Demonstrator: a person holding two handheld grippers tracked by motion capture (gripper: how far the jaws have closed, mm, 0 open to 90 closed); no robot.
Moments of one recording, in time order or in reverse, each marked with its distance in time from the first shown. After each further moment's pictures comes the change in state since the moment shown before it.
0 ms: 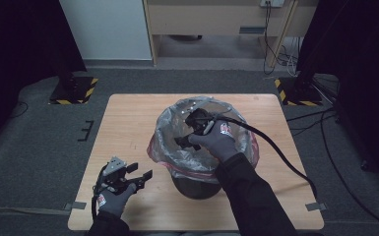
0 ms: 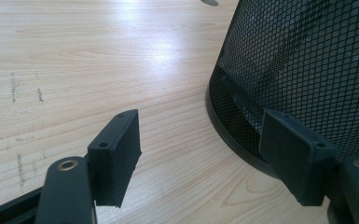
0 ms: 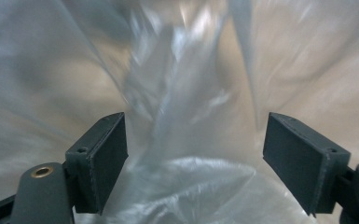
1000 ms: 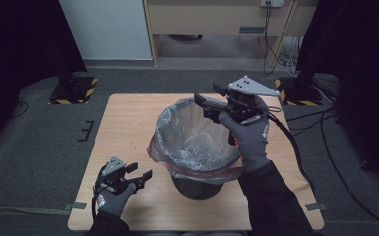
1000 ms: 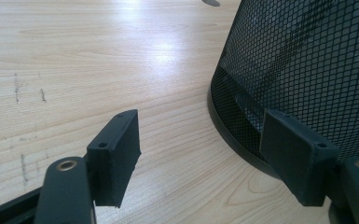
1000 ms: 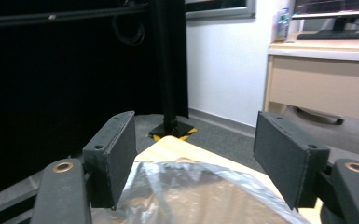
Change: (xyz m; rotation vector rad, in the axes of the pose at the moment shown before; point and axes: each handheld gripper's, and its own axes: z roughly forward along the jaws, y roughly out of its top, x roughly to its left) left arm 0.000 0.000 -0.001 -0.001 0.006 -0.002; right arm -0.019 0.002 -0.107 -0.681 -0.133 0.117
